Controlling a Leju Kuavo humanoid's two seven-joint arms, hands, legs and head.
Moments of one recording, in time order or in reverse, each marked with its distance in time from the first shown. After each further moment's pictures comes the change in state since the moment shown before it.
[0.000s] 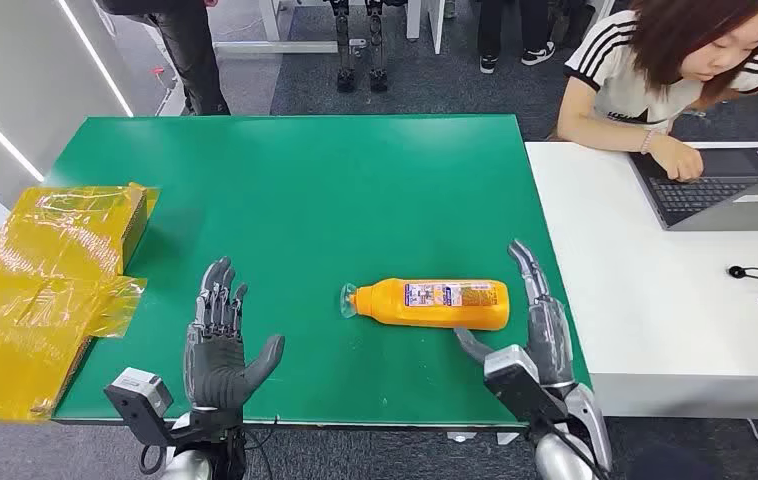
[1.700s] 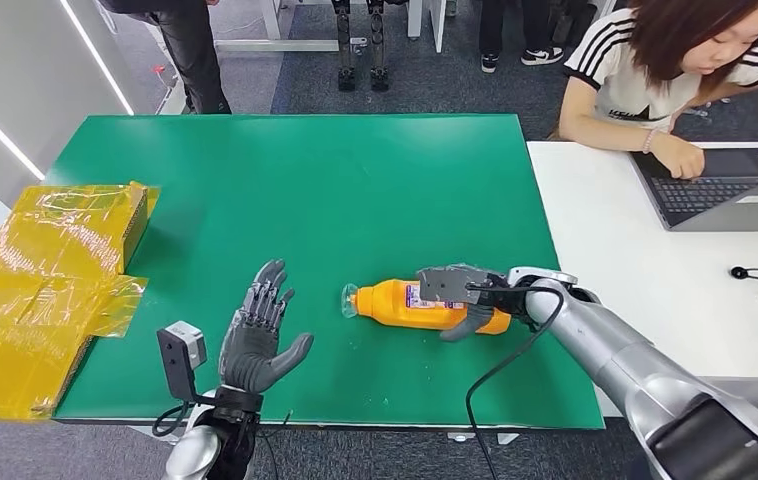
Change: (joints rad) left arm -0.118 0.027 -0.002 0.186 0.124 -0.194 0.138; right arm -0.776 -0.177 0.654 0.827 -0.433 0.799 0.194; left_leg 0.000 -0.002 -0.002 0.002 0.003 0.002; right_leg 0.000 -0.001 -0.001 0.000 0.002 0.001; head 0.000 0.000
